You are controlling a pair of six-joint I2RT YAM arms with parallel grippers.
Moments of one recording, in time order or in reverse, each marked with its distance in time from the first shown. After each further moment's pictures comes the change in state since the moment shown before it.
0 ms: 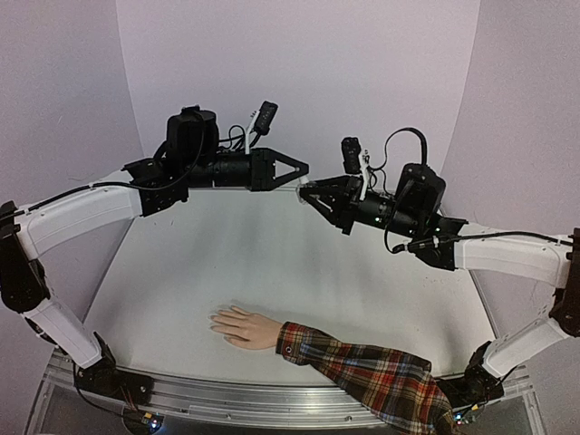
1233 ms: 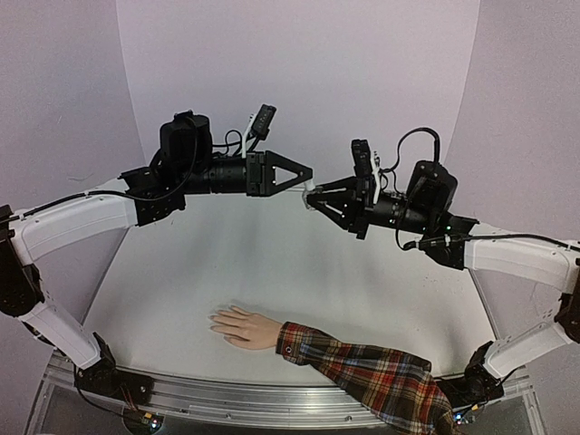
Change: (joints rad) left arm -0.028 -0.039 -0.066 0.094 0.051 -0.136; right arm -0.034 -0.058 -0.017 -0.033 -0.173 -0.065
